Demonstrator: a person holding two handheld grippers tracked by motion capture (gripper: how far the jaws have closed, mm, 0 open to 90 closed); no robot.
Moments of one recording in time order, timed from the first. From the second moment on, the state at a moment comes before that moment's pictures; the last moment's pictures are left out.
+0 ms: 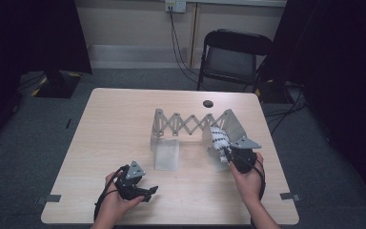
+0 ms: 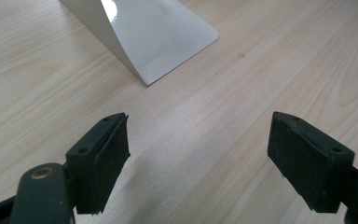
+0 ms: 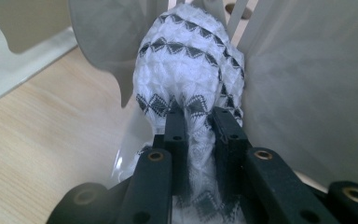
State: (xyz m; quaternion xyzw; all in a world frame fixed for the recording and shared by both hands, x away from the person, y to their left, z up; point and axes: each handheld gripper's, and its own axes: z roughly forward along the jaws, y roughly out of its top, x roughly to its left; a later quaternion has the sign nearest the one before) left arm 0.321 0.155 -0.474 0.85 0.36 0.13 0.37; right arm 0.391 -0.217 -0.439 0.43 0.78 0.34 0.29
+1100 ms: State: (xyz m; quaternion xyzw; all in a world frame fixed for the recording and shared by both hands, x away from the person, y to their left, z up) left arm 0.321 0.156 -0.472 0.85 0.36 0.13 0.37; right arm 0.390 -0.213 -0.410 0.42 0.77 0.35 0.32
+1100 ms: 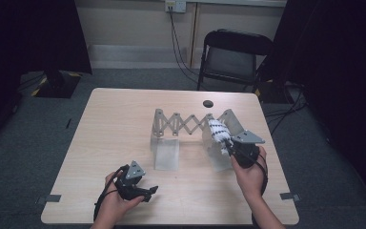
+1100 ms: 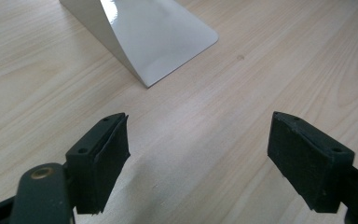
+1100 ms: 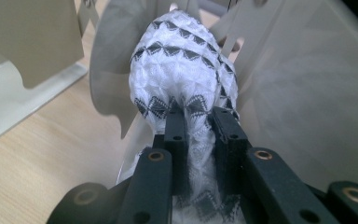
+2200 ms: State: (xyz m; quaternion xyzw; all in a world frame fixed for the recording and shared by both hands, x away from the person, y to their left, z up) left arm 0.321 0.155 -0.474 0.85 0.36 0.13 0.37; right arm 0.392 -0.214 -0.458 0.44 0.79 0.32 0.28
